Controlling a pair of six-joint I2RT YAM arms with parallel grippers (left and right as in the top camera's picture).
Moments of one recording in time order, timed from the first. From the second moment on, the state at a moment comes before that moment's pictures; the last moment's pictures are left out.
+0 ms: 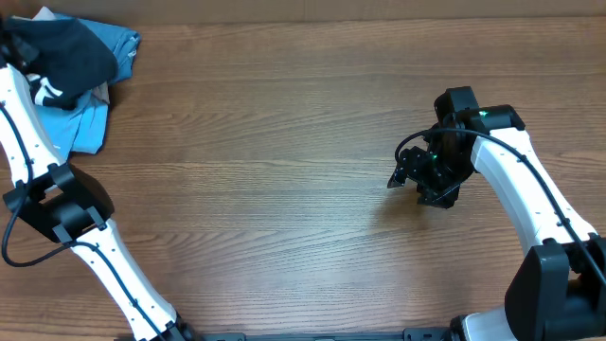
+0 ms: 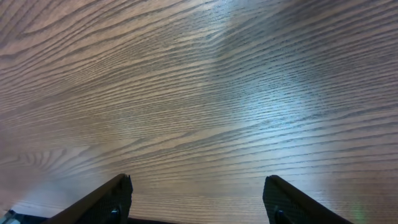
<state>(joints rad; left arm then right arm) 0.53 2.61 2.74 -0.95 -0.19 -0.39 0.11 1.66 1.27 -1.21 -0.36 0.46</state>
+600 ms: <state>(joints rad) 0.52 1.98 2.92 -1.11 0.49 -0.48 0.11 1.37 1.28 -1.23 -0.36 0.46</state>
